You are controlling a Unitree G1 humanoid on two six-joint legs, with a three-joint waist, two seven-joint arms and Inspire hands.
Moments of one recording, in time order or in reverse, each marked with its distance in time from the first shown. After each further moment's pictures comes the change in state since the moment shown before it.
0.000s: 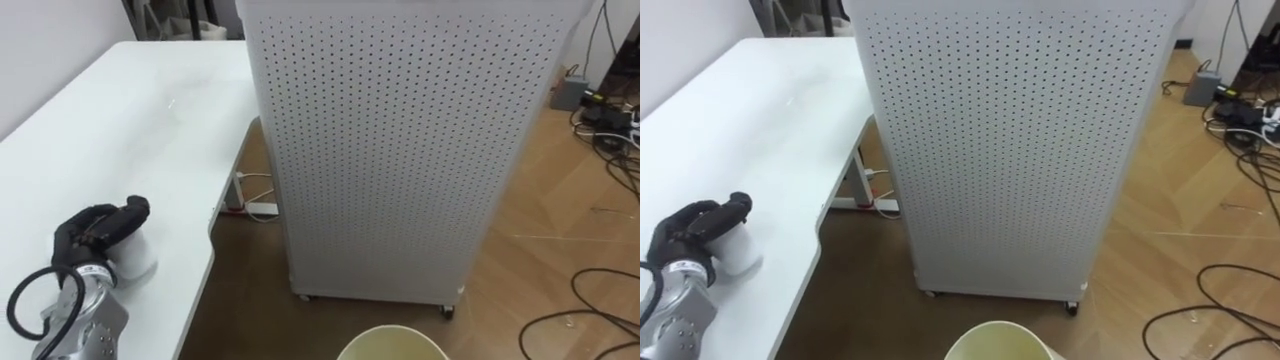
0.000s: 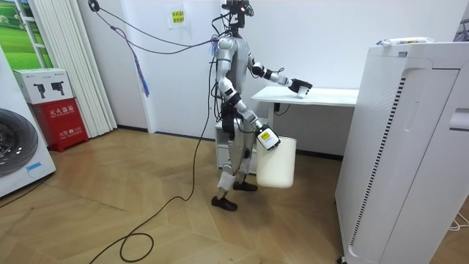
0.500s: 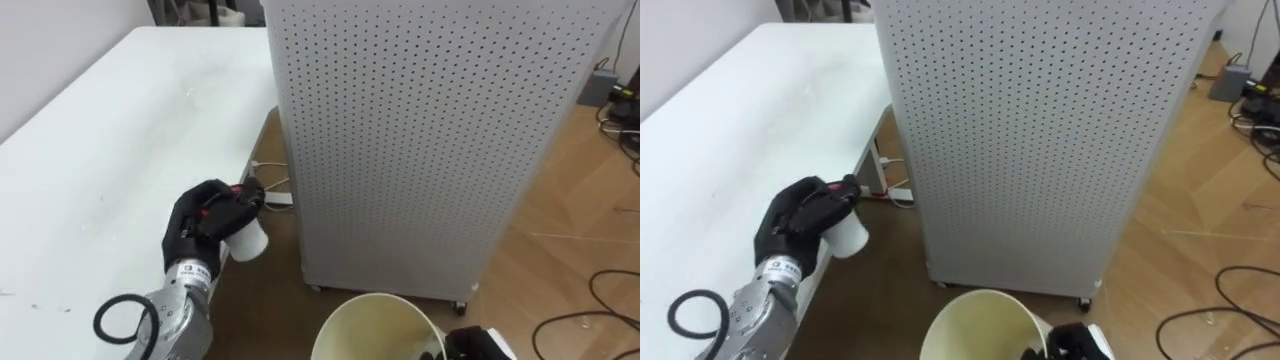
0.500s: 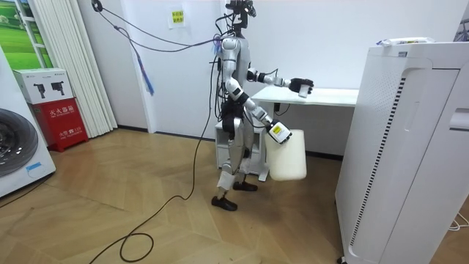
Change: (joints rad) left arm 0.225 -0.148 -0.190 -0.592 0.086 0.026 -0.121; right arm -0.084 0.044 0.001 -0.045 -0.085 -0.006 -0.050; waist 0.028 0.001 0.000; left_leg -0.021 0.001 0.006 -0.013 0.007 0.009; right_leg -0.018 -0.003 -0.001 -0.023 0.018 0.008
